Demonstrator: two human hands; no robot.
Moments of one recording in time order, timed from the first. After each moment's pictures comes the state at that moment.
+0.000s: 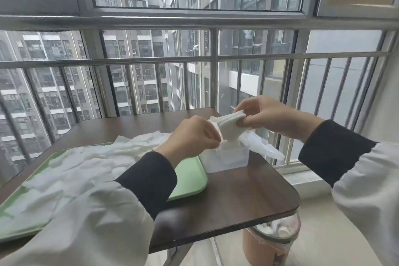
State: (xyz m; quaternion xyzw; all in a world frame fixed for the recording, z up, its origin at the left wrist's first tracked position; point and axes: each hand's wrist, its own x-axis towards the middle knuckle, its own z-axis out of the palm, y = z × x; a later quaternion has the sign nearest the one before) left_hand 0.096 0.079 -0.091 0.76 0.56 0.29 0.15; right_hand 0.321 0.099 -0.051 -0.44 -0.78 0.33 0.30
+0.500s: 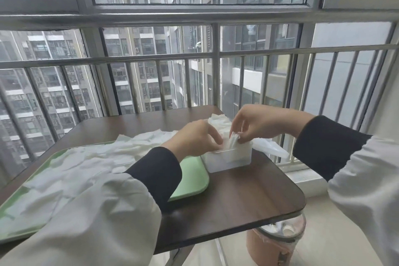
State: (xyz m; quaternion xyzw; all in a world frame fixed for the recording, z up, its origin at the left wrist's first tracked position) left_hand 0.100 0.097 -0.099 0.79 0.57 0.20 0.13; right_hand 0.299 0.111 -0.052 -0.47 -0.87 0.10 0.06
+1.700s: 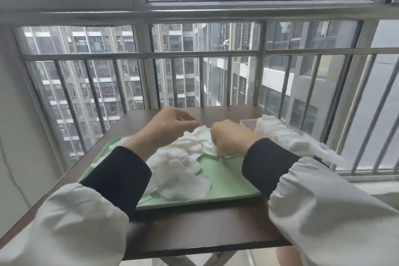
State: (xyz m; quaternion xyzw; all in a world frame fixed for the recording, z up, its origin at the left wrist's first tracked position) left_hand -0.065 0.052 -0.082 0.67 0.61 0.38 0.21; right_hand 0.112 0.098 -0.091 -0.49 -0.87 -0.01 0.03
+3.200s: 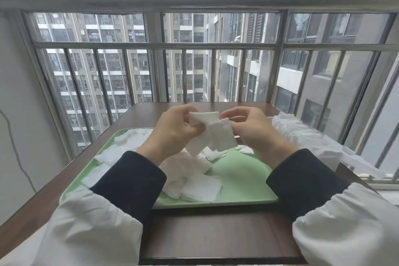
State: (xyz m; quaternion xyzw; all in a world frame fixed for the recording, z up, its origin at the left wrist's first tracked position) left_hand -0.064 0.051 -0.112 0.65 0.56 0.48 0.15; right_hand 0.122 0.101 -0.109 -0.38 -0.64 0.49 0.45
